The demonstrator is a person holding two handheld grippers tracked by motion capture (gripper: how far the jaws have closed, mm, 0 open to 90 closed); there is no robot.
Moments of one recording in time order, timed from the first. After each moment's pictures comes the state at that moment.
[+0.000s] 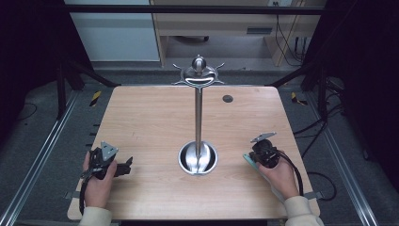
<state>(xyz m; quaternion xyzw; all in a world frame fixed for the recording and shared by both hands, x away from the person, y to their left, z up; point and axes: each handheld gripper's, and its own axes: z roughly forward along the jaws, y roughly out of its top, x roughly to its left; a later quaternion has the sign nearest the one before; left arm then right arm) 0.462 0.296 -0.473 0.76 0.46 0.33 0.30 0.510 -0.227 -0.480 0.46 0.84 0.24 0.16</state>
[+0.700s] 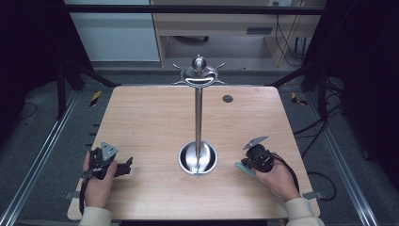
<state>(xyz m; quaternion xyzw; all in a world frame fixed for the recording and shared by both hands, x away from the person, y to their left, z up) 0.462 0.296 -0.474 0.76 0.46 0.33 0.30 0.497 -0.208 -0.477 0.38 0.88 0.25 0.11</state>
